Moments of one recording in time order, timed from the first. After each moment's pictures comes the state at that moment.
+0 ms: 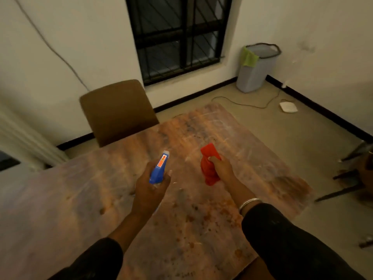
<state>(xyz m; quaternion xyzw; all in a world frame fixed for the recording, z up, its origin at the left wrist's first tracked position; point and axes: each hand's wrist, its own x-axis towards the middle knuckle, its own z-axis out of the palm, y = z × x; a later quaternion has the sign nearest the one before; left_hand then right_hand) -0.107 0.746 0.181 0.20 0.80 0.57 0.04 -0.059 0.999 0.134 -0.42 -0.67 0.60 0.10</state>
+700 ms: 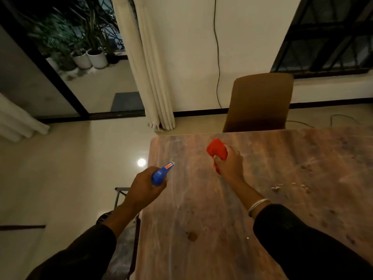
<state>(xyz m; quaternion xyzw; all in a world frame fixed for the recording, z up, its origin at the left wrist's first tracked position) -0.213 0.220 0.158 0.04 0.91 0.41 0.03 -0.266 0.509 0.118 -0.19 -0.90 0.40 0.00</state>
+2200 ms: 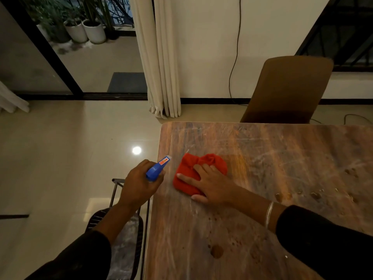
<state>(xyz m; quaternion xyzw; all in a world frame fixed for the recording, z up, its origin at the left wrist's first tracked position) -0.256 0.141 0.046 0.06 0.91 0.40 -0.05 -0.276 0.413 0.007 0.39 -0.92 0.00 -0.10</state>
